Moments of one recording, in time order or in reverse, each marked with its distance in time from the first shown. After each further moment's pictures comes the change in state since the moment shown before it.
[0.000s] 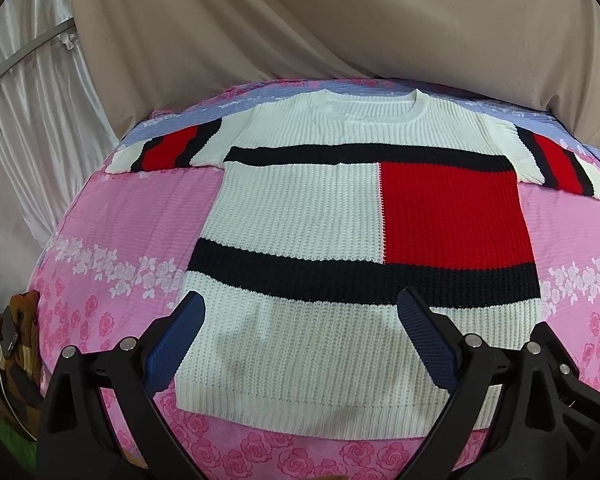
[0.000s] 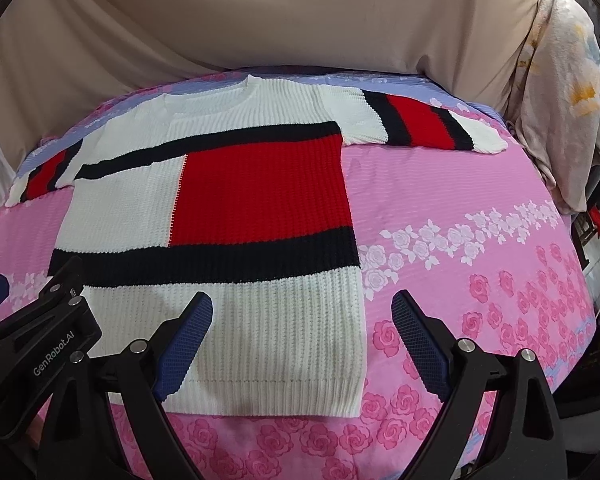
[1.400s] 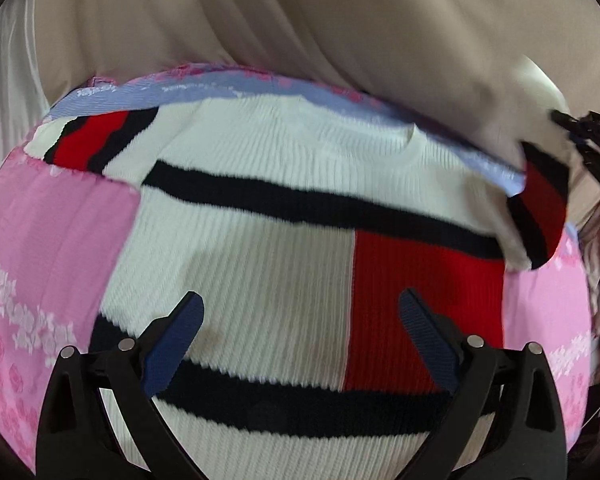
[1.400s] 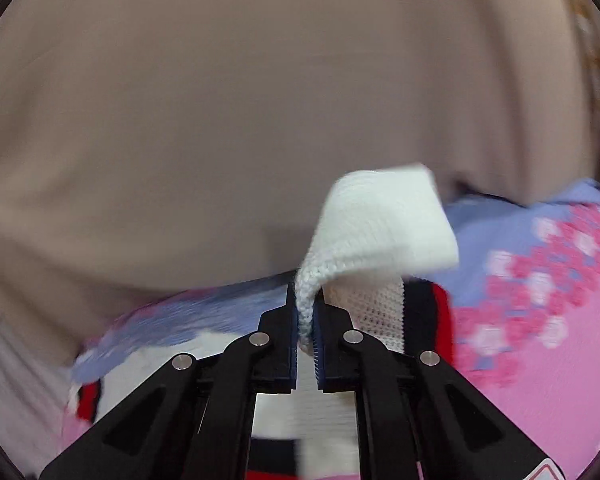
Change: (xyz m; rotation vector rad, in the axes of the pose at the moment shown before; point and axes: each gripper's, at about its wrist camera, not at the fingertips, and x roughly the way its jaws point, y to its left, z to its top) left arm 0.103 0.021 0.093 -0.191 0.039 -0.286; right arm 0.127 -0.107 0.314 0.147 -0.279 0.584
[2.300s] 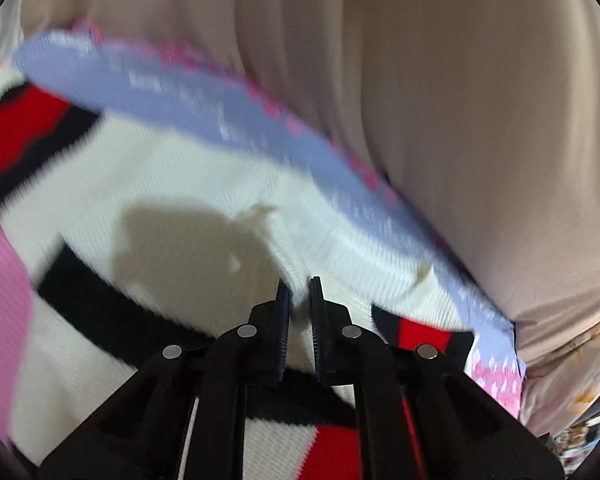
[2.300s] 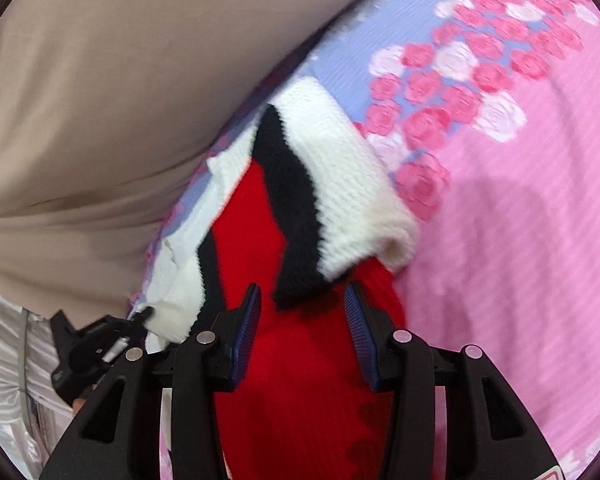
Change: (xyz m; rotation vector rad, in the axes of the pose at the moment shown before) left arm 0.101 0.042 0.124 -0.328 -0.056 -0.161; right arm 0.024 -0.055 -0.158 0.463 0.216 -0.029
